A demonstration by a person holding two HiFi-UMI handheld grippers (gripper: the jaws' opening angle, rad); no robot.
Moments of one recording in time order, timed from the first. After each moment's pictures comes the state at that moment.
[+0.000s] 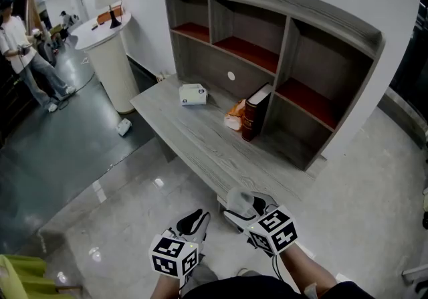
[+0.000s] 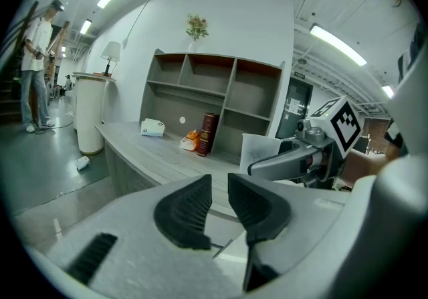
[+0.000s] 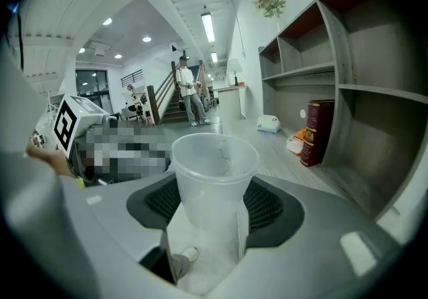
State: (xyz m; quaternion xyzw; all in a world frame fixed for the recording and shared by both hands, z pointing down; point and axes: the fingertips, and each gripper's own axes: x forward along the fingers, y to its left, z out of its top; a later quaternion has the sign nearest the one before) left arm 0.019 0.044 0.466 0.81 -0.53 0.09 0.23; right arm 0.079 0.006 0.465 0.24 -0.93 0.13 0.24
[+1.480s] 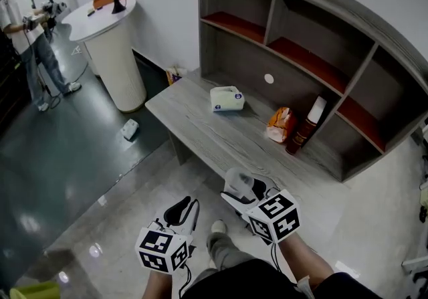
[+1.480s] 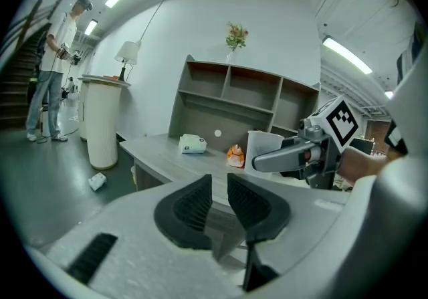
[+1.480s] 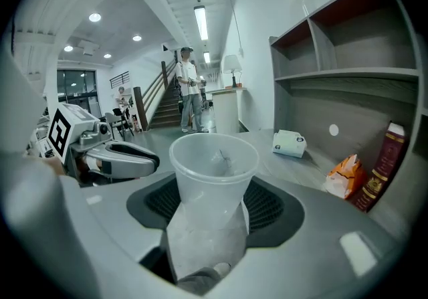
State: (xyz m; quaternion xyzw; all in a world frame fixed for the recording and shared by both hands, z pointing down) left arm -0.237 -0.072 0.457 0.81 -0.54 0.08 0.22; right arm -0.158 -0.126 0.450 0.28 -0.92 0.13 0.24
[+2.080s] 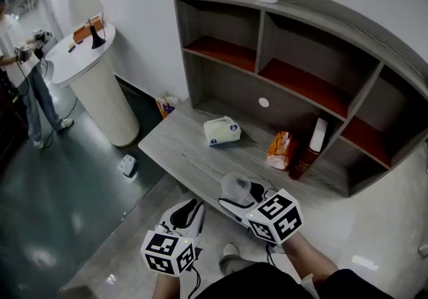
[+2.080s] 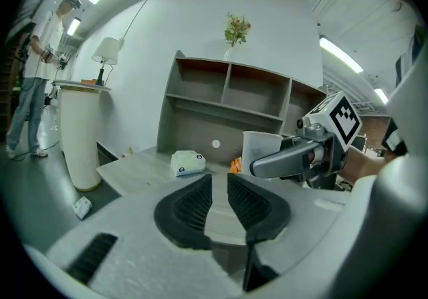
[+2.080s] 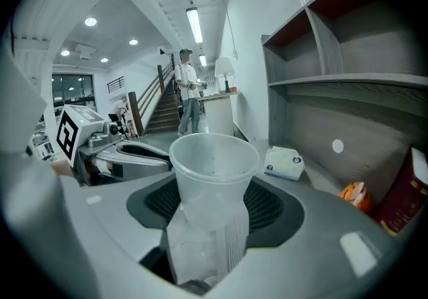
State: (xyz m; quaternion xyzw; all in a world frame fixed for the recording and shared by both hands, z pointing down) left arm -0.246 -0.204 0.425 0.84 -0.50 0.08 0.19; right arm -0.183 -0.236 0.419 0.28 -0.92 0.14 0.23
